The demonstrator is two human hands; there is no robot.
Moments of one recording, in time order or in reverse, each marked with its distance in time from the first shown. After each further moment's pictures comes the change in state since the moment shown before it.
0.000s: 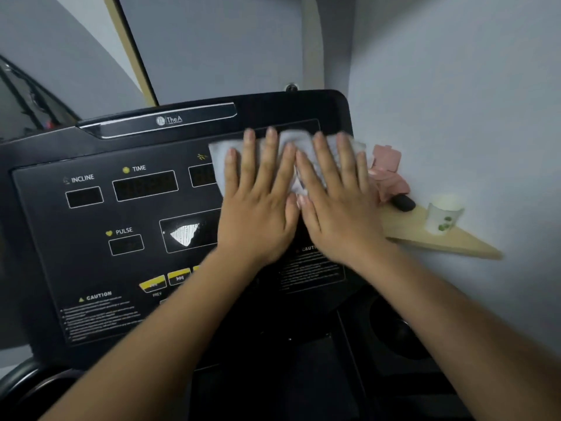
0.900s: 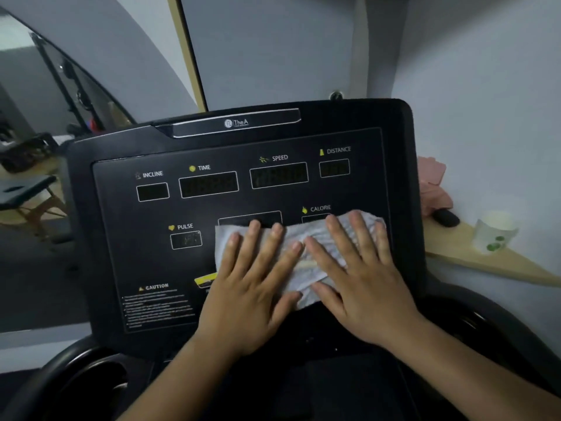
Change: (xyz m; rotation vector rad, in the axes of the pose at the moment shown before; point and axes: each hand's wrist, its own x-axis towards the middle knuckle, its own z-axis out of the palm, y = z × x) left_hand -0.130 -0.052 -0.004 0.043 -0.107 0.090; right_hand -0.061 -0.050 0.023 -0.042 -0.132 -0.227
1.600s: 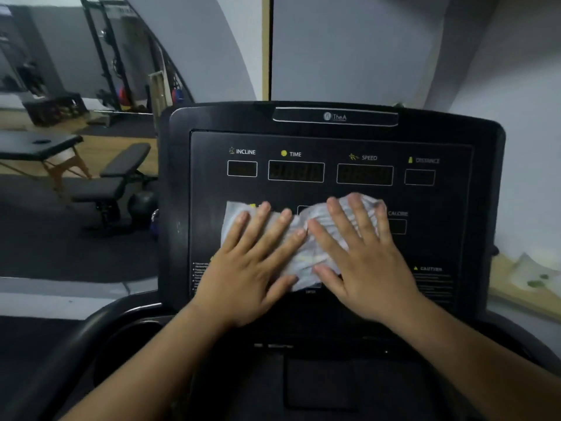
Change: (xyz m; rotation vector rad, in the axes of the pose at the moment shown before) left_hand -0.046 -0.078 -0.013 0.010 0.049 -0.042; right_hand 0.068 -0.058 -0.011 -0.077 -0.024 -0.173
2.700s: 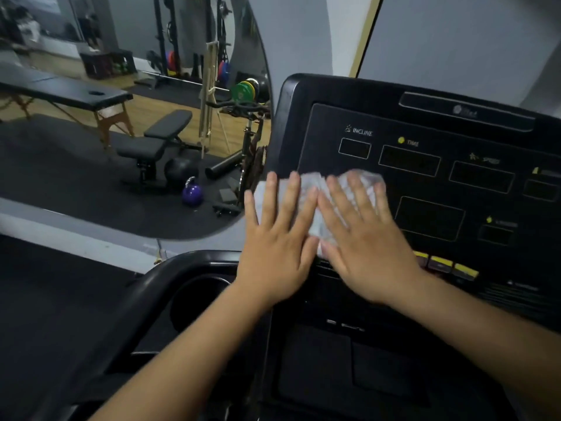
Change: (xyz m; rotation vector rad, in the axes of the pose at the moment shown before) left_hand -0.060 -0.033 -0.003 -0.100 0.077 -0.433; right_hand 0.069 -0.100 -0.018 -0.053 -0.018 -0.199
